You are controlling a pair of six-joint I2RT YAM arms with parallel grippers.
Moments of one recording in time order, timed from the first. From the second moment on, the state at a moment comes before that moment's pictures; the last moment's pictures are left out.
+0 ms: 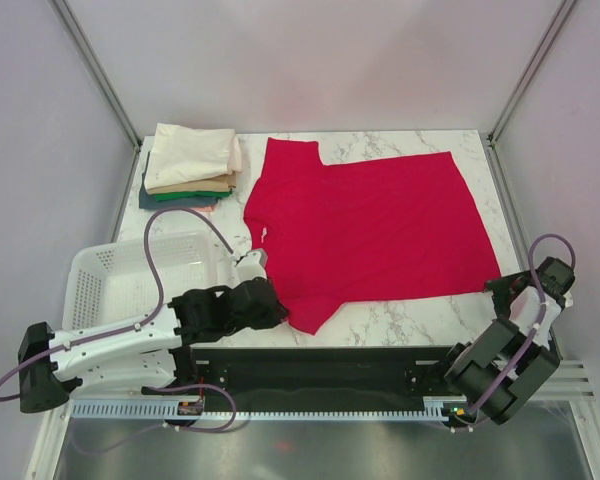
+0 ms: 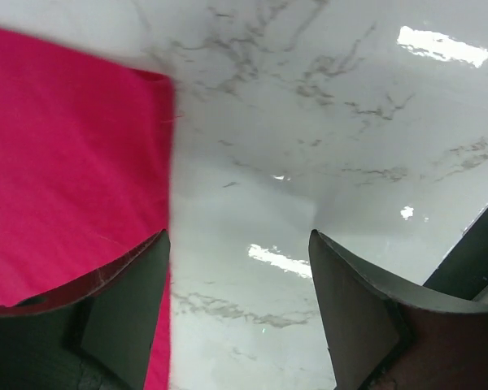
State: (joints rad) left arm -1.17 0.92 0.69 -0.61 -0.36 -1.13; right arm -0.80 1.09 0.54 -0.56 -0.08 0.60
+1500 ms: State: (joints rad) left arm -1.17 0.93 0.68 -0.63 -0.30 -1.12; right arm -0.87 1.23 0.51 -0.27 -0.14 0.64
